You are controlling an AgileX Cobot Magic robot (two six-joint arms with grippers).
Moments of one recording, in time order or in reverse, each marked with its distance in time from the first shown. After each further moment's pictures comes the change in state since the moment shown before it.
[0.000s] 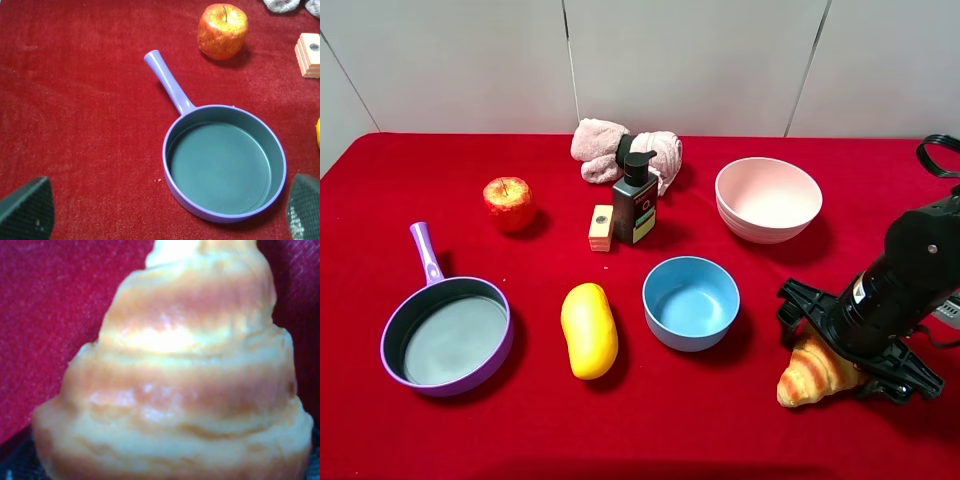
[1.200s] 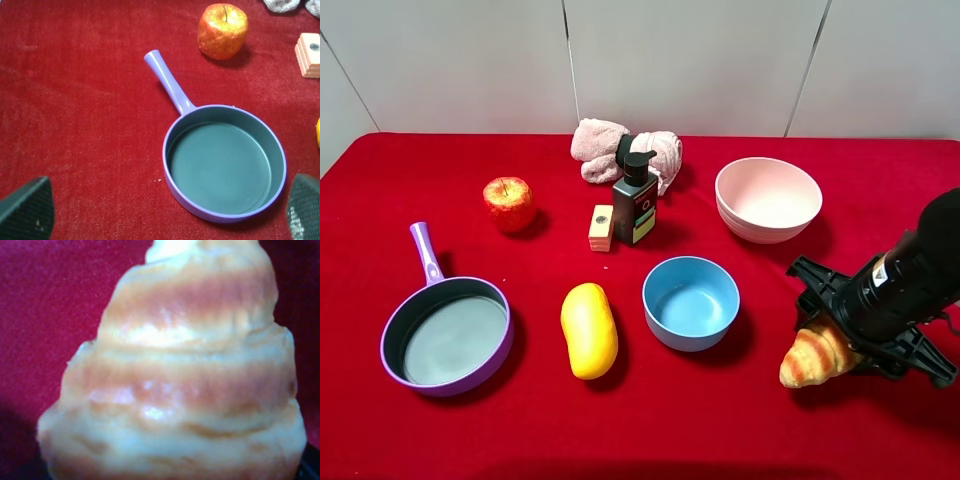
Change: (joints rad) left arm 0.000 0.000 0.000 0.000 0.000 0.000; right arm 0.000 -0.167 0.001 0.010 0.062 -0.005
